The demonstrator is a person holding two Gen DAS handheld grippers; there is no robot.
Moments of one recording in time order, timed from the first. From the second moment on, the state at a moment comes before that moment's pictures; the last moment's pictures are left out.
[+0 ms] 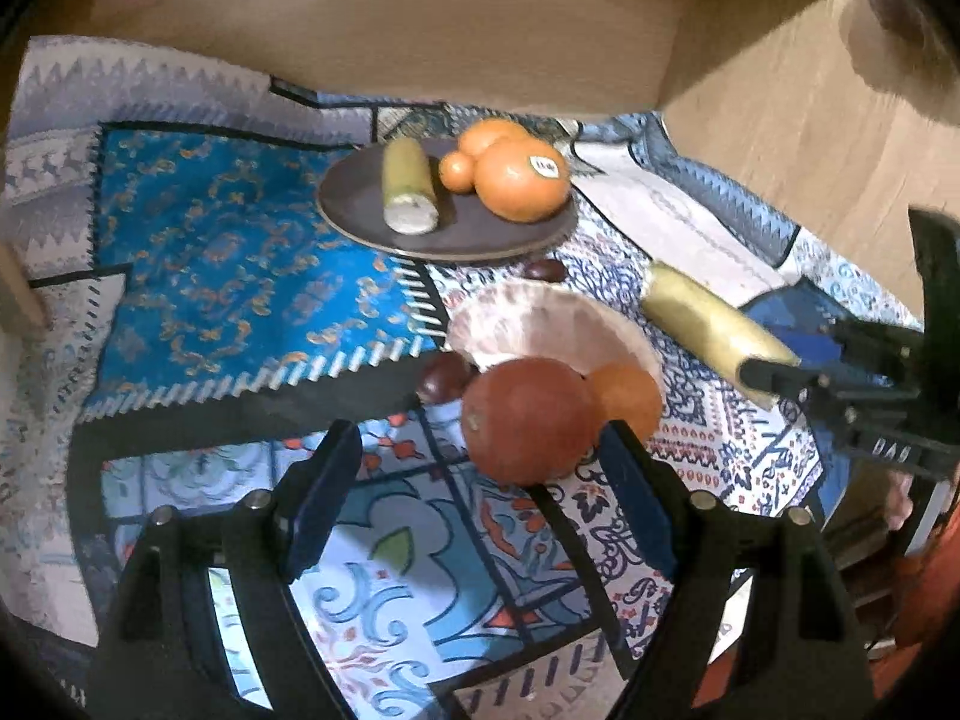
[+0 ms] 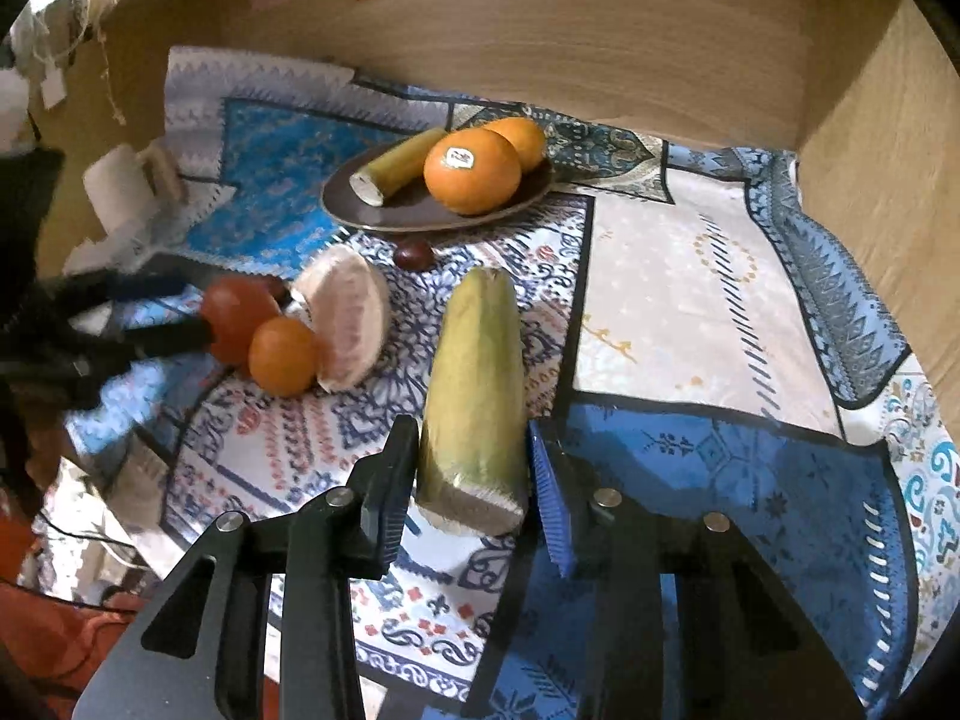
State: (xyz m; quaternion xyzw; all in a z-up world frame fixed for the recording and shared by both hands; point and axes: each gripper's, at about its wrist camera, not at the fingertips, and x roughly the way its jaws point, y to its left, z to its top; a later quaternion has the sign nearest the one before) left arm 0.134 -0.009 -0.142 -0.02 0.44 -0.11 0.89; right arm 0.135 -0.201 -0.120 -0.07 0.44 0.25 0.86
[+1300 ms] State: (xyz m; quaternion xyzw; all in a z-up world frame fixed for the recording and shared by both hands) left arm 0.151 0.031 -0.101 -0.06 0.37 -0.08 0.92; right arm 0.183 -0.169 -0.085 -0.05 0.38 0.26 0.89
